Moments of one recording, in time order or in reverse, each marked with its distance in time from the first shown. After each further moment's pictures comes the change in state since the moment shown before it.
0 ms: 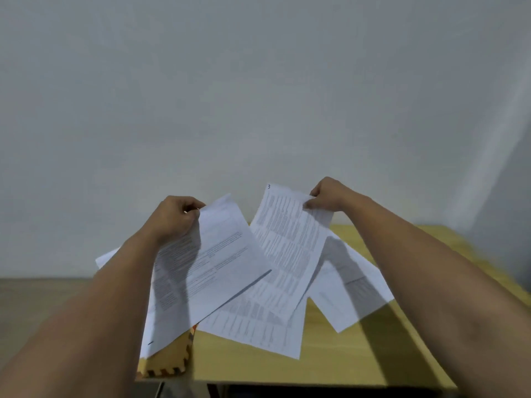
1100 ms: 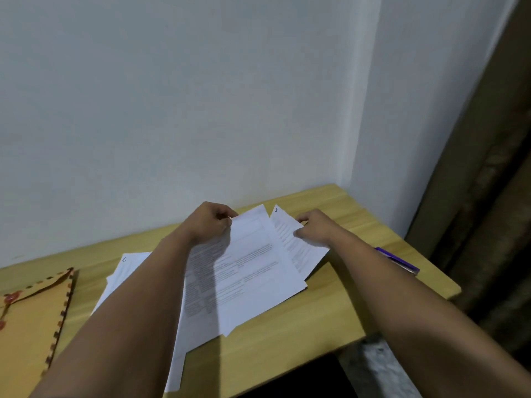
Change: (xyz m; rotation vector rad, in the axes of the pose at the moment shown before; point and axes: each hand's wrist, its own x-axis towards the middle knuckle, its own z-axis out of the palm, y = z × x) left_hand 0.050 0.173 0.279 -0.025 -0.515 0.196; right_hand -0.107 0.261 0.003 0.395 0.065 0.401
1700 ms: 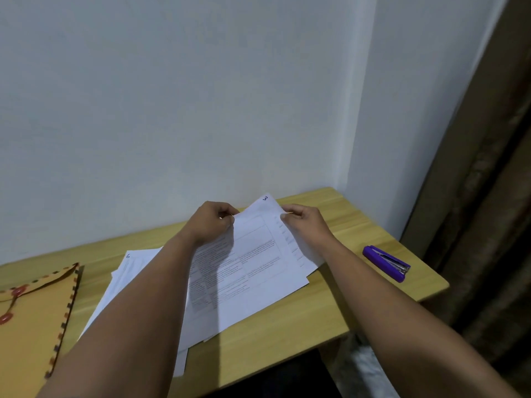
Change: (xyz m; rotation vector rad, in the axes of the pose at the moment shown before) left_hand -0.018 0.010 0.005 -0.088 0.083 0.041; right_hand -0.038 -0.020 0.026 0.836 0.051 -0.194
